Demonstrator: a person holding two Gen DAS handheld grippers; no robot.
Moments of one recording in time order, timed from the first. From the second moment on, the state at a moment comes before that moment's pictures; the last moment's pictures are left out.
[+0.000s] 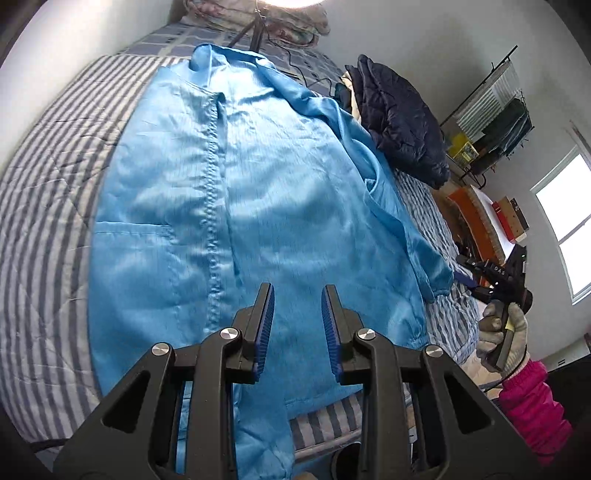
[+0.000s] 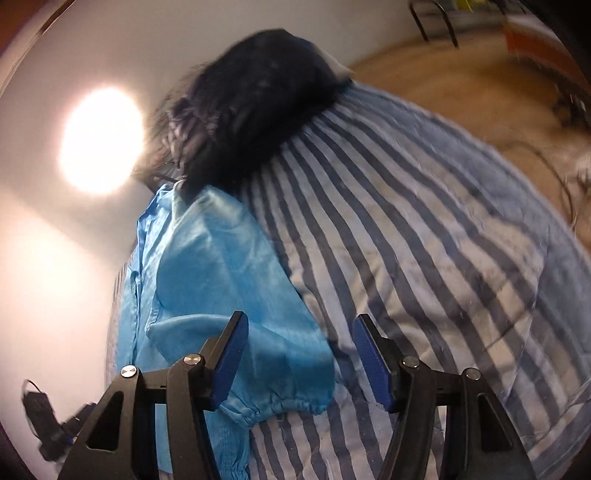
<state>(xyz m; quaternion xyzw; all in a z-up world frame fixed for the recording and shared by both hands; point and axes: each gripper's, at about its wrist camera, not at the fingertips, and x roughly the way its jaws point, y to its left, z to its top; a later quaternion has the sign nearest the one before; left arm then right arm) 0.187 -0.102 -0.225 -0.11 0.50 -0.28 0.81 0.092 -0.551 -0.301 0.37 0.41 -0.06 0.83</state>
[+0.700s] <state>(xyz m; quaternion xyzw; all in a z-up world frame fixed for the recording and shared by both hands) 0.181 -0.116 -0.220 -0.09 0.49 -0.29 0.82 0.091 -0.492 -0.227 0.26 0.36 -0.06 0.89</state>
